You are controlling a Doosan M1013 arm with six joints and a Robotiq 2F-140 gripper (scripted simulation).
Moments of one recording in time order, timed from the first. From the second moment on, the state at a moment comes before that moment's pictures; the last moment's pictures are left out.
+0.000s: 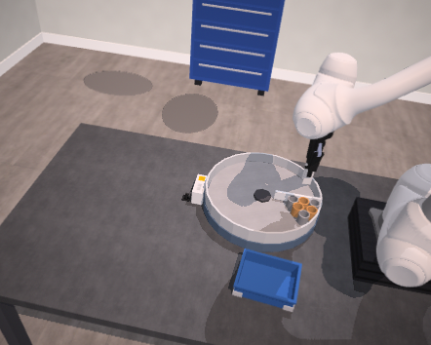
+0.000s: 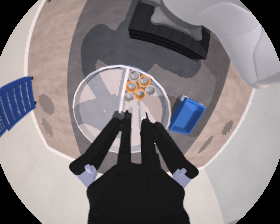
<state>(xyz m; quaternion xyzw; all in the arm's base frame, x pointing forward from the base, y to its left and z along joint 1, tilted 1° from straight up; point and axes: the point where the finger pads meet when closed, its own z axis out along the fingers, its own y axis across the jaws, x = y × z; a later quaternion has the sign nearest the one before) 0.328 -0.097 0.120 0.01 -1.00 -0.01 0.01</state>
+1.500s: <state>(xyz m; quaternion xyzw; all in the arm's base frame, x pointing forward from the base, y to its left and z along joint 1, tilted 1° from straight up) 0.337 -0.078 0.072 0.73 -0.68 0.00 0.00</state>
